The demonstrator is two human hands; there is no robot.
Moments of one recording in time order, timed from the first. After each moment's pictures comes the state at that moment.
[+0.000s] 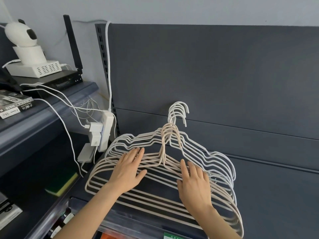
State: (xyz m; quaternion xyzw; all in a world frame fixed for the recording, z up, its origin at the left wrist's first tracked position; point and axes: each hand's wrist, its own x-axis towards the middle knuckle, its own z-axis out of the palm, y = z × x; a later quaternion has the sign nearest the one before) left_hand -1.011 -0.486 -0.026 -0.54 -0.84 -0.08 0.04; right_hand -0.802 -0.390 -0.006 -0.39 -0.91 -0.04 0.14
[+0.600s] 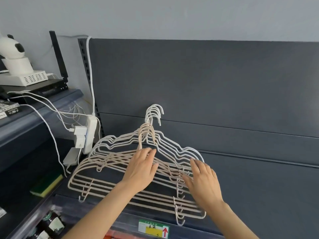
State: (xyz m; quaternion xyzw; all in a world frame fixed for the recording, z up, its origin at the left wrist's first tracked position) left_hand -0.892 -0.448 0.020 -0.57 -0.80 -0.16 0.07; right_hand -0.702 -0.352 0.008 -0.40 -0.90 0.05 0.14
